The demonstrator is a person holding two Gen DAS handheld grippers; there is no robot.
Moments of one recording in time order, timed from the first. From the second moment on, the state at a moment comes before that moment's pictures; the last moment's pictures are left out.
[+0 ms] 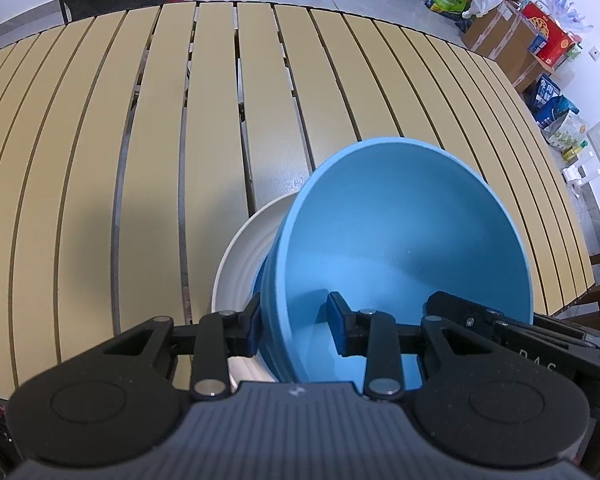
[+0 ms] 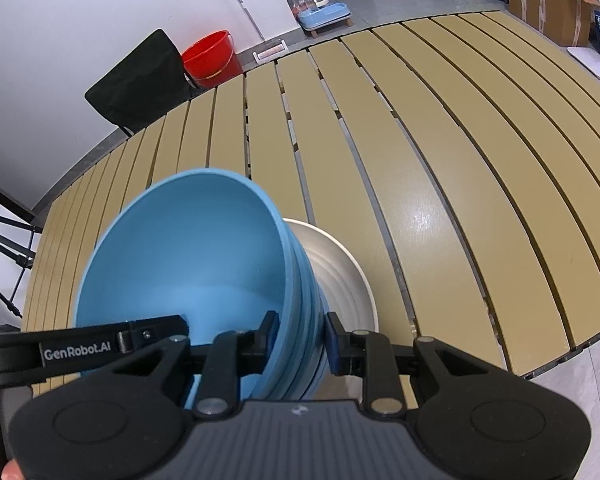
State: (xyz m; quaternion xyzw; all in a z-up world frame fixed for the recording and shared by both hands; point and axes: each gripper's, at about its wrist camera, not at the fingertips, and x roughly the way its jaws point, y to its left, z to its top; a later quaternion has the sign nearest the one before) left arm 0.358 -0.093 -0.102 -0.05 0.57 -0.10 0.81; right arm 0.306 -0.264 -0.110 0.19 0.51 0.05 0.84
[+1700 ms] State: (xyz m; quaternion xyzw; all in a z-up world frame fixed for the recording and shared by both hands) left arm 0.173 -0.050 0.001 0.00 0.28 -0.04 0.96; right arm 0.172 -0.255 -0.029 0.12 0.35 0.06 0.93
